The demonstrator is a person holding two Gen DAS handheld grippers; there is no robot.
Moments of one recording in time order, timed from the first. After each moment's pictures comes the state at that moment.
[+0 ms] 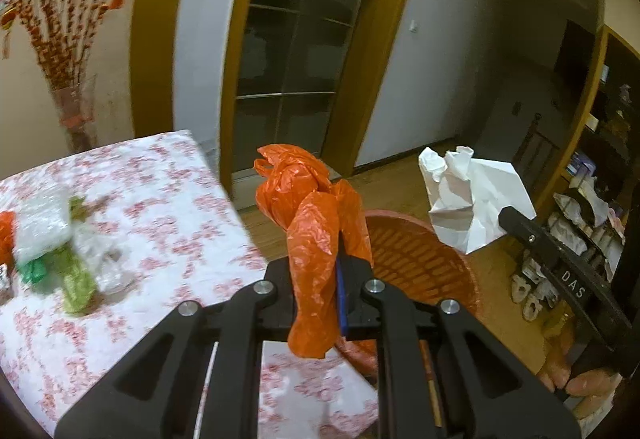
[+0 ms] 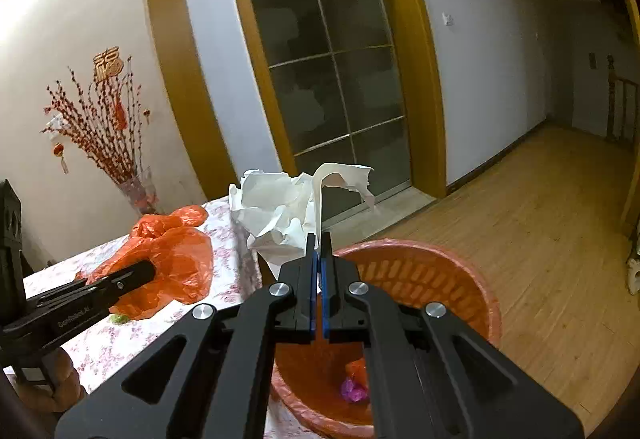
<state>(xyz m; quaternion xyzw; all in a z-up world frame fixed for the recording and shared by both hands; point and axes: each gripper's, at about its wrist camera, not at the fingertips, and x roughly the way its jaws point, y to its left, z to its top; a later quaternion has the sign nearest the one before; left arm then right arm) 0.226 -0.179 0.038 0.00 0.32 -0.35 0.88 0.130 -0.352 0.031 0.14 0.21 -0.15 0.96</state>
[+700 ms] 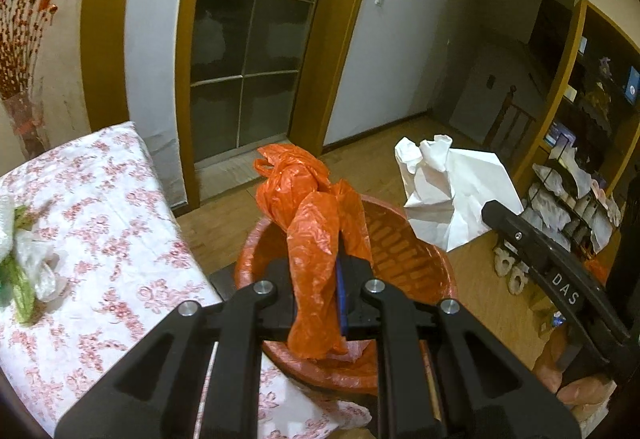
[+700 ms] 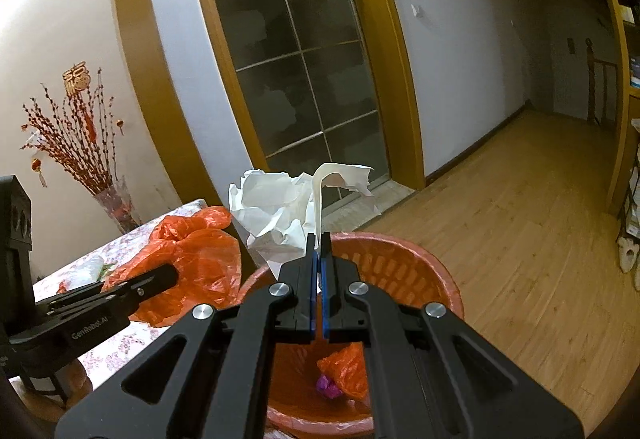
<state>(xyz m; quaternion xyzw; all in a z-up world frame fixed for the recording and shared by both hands) 0.225 -0.245 0.014 0.03 0.34 -0.40 0.85 0.121 -0.387 0.011 0.17 0.22 -0.19 0.94</state>
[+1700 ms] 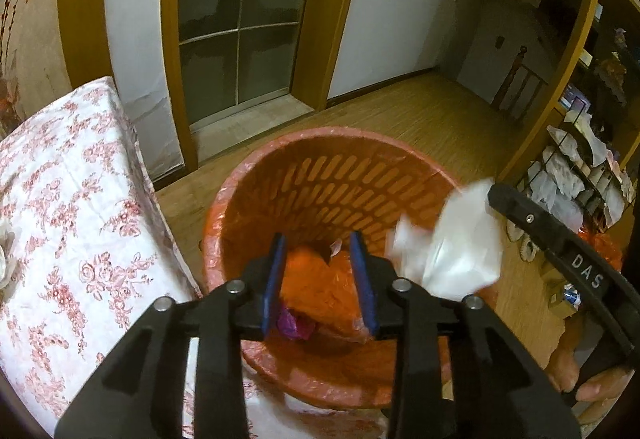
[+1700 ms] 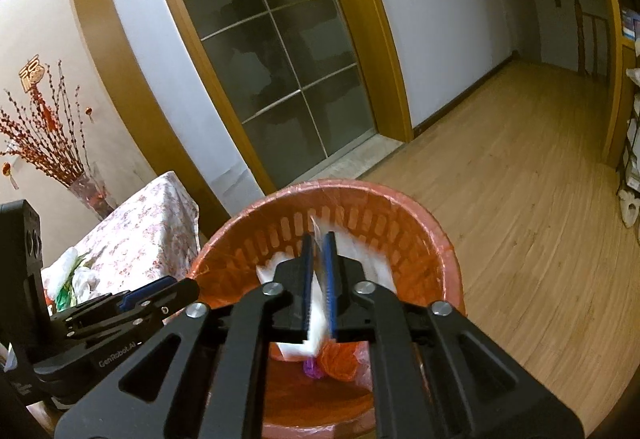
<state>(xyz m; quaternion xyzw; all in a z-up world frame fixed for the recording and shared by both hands) 0.236 -0.299 -0.052 0.08 0.41 -0.38 0.83 0.133 -0.423 -0.041 0.23 0.28 -0.20 0.91</state>
